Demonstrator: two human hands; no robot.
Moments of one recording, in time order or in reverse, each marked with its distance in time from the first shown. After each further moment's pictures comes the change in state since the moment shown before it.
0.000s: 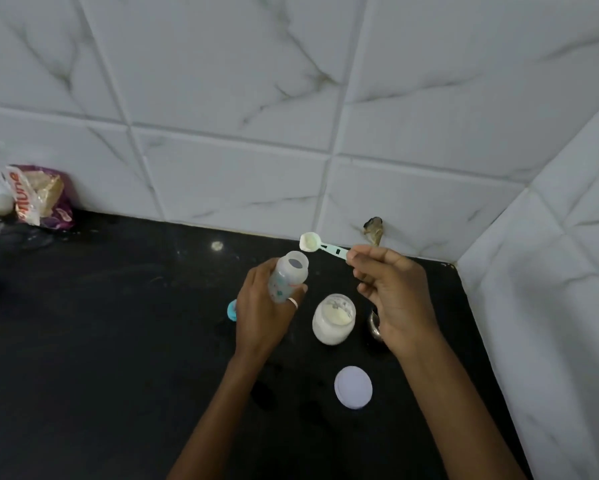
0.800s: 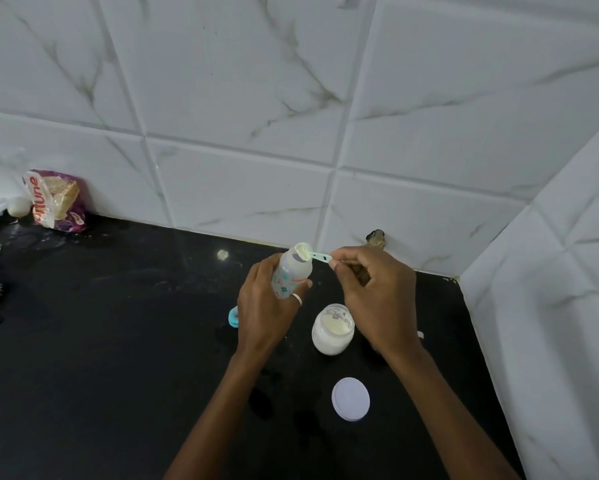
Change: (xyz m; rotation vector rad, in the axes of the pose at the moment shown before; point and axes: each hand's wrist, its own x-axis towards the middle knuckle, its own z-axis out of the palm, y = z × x) left_hand 0.007 0.034 -0.006 0.025 0.068 0.036; right_hand -0.011 -0.003 0.009 -0.682 0.011 -0.911
